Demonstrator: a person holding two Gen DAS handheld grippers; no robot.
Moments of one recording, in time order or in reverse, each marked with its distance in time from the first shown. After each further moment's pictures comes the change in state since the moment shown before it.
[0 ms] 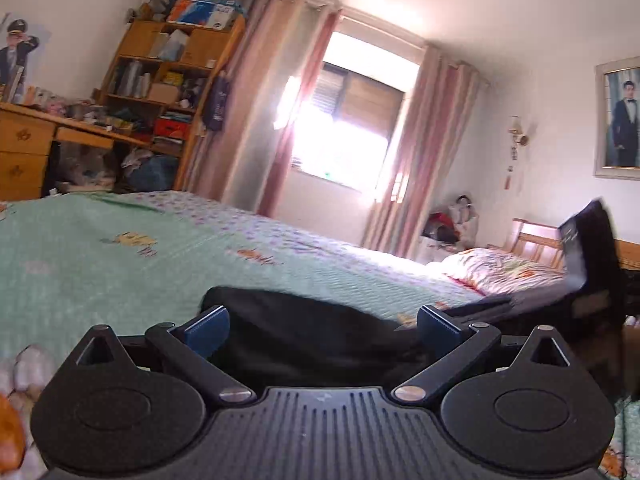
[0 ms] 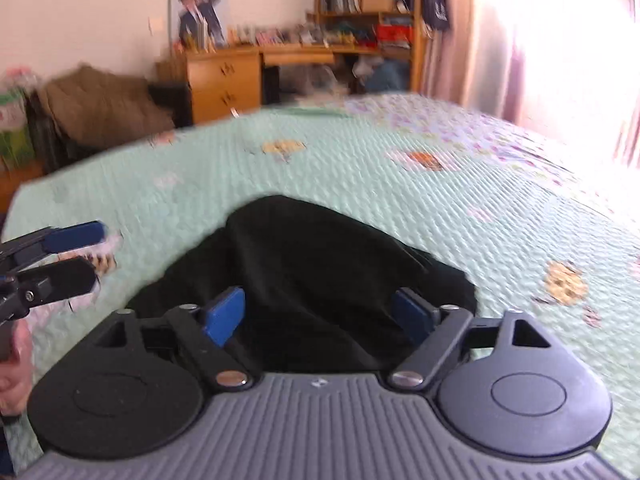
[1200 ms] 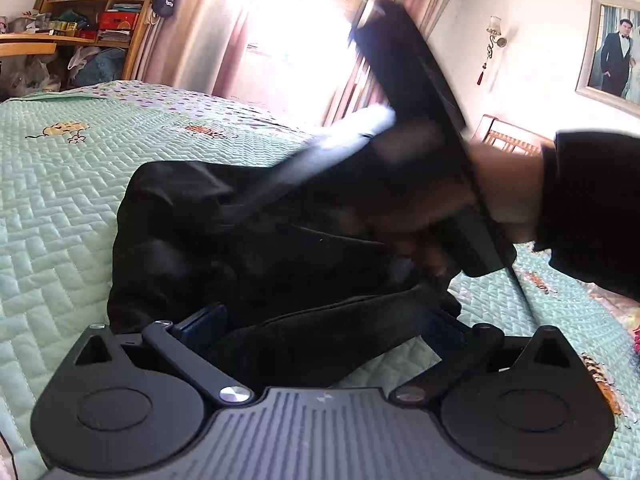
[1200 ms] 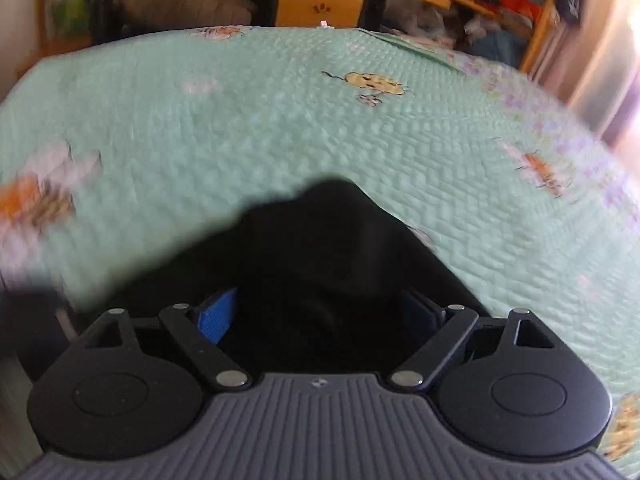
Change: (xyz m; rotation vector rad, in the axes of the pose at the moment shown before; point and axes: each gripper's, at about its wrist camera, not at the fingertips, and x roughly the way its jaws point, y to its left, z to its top) left arm 0.080 0.032 -0.050 -0.041 0.344 -0.121; right arm 0.151 0.022 0.071 -0.342 0.210 0.109
